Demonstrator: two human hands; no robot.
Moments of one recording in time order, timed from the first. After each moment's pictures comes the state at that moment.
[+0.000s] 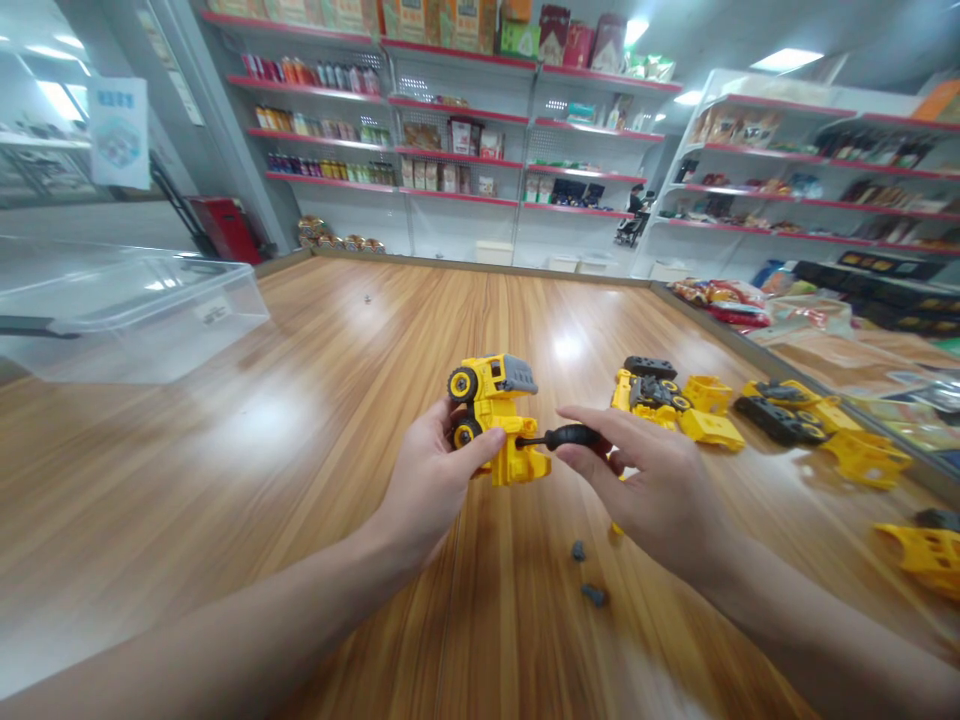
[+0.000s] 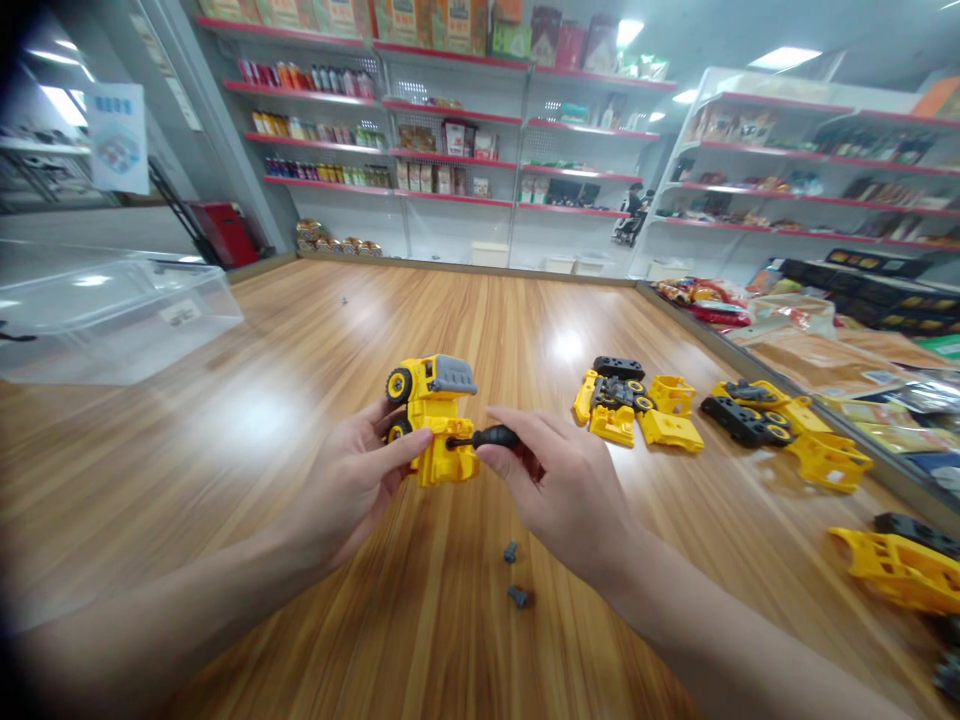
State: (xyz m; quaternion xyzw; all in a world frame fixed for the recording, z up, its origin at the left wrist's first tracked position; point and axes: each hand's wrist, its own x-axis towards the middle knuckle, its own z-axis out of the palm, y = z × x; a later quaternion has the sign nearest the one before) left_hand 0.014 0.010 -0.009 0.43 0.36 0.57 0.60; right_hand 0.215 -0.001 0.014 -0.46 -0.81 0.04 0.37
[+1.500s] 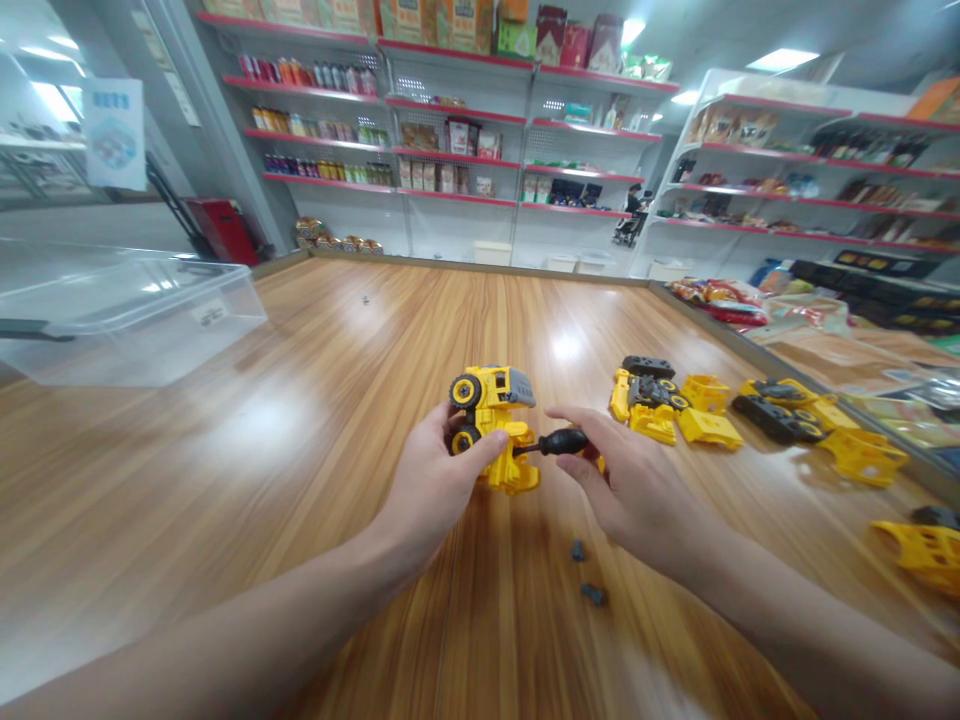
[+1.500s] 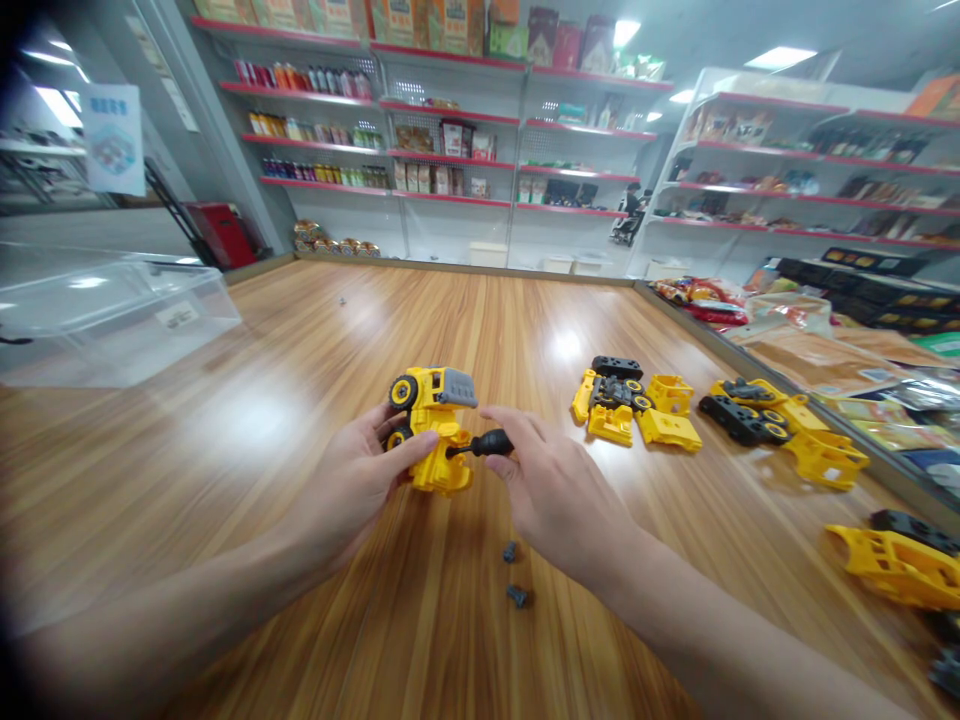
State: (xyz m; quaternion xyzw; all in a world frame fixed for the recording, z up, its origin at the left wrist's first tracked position) left_hand 0.014 0.013 -0.017 0.45 0.41 0.56 0.56; right_hand 0.217 0.002 0.005 -0.48 -0.82 0.07 0.29
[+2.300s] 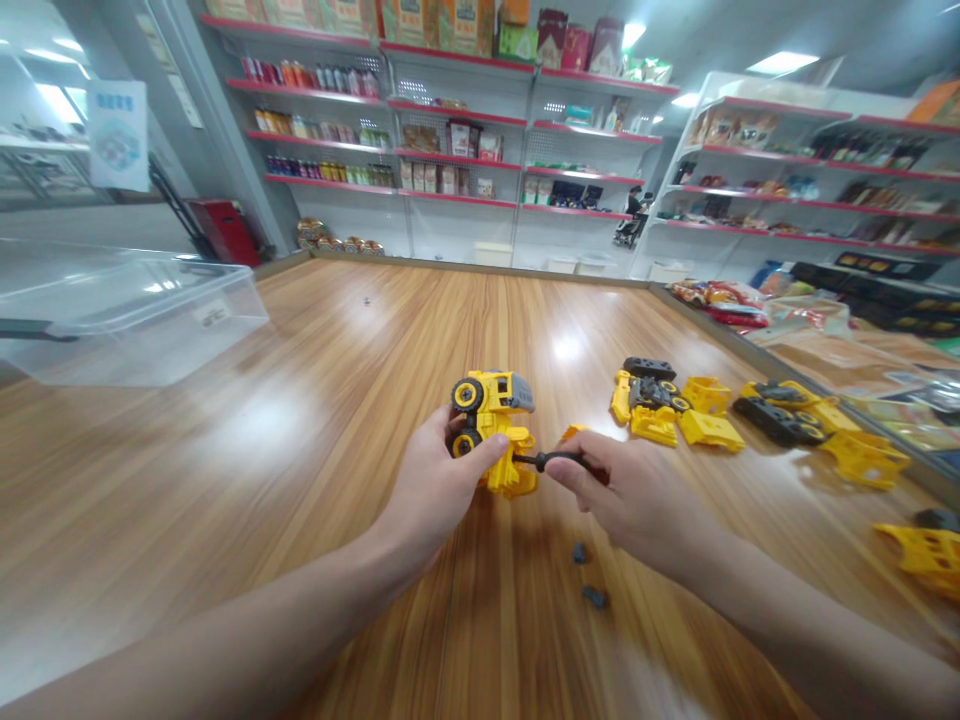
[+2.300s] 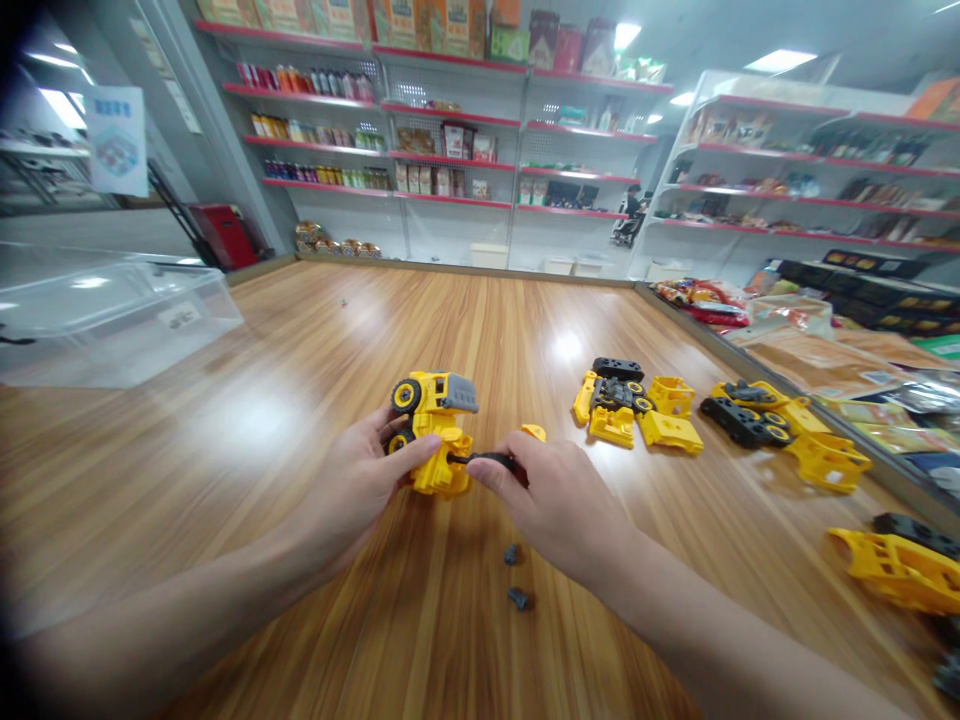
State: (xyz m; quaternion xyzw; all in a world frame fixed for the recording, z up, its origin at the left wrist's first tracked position) left_hand 0.014 0.014 -0.019 0.47 0.43 0.54 0.55; right_hand 0.214 0.000 0.006 -0.53 -0.81 0.15 0.22
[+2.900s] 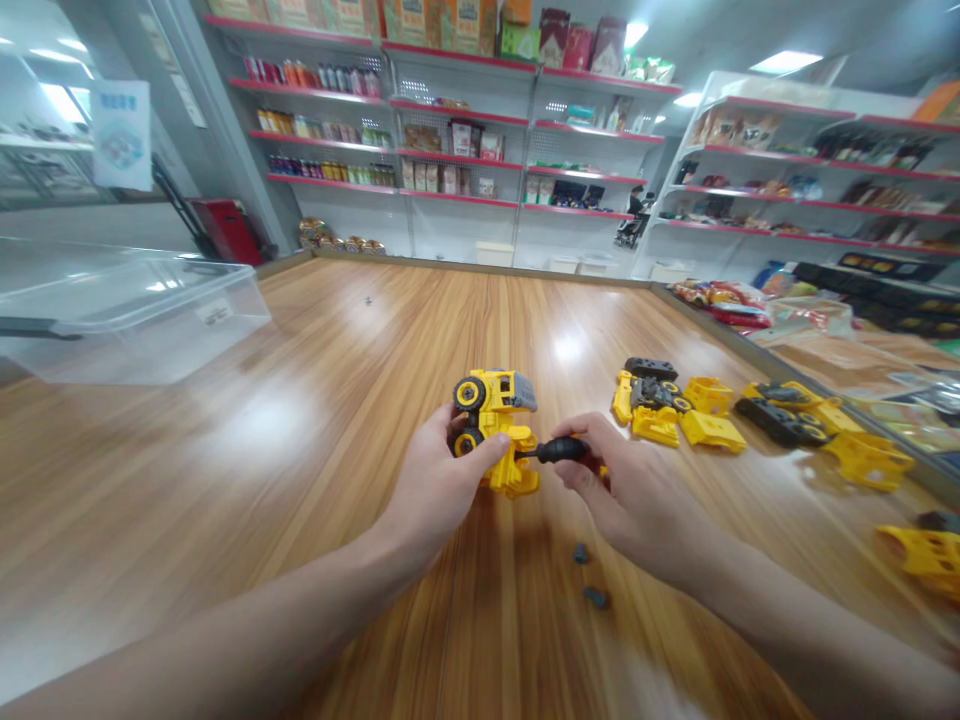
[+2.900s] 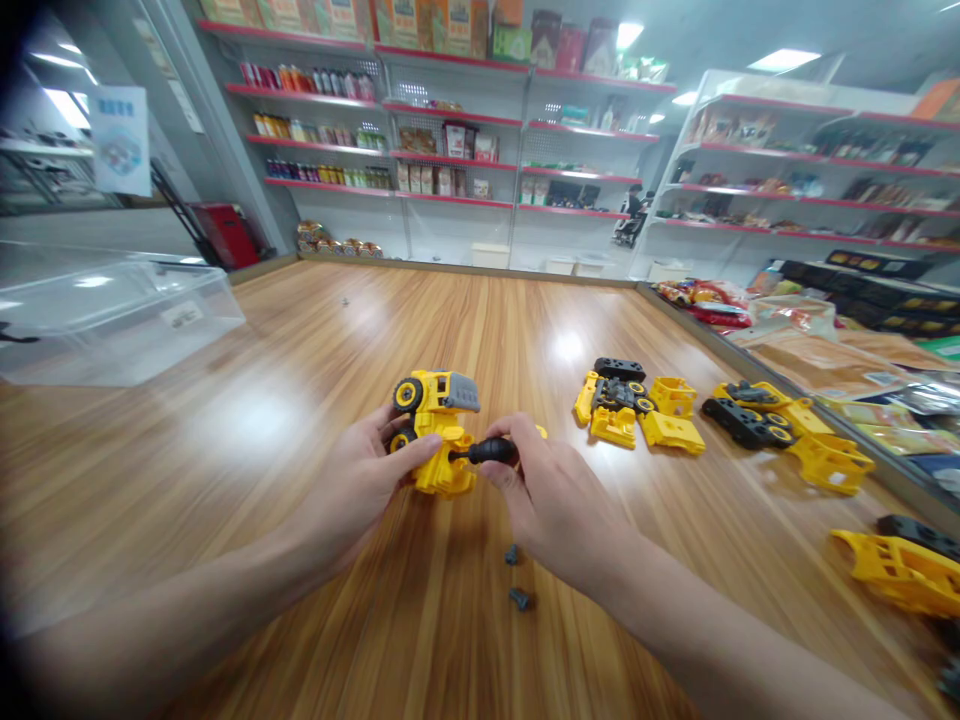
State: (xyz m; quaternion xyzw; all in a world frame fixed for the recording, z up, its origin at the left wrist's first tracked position) left_hand 0.015 0.015 -0.019 0.46 0.44 0.55 0.54; right_hand 0.214 -0.001 0.005 -0.50 -0.80 0.16 0.28
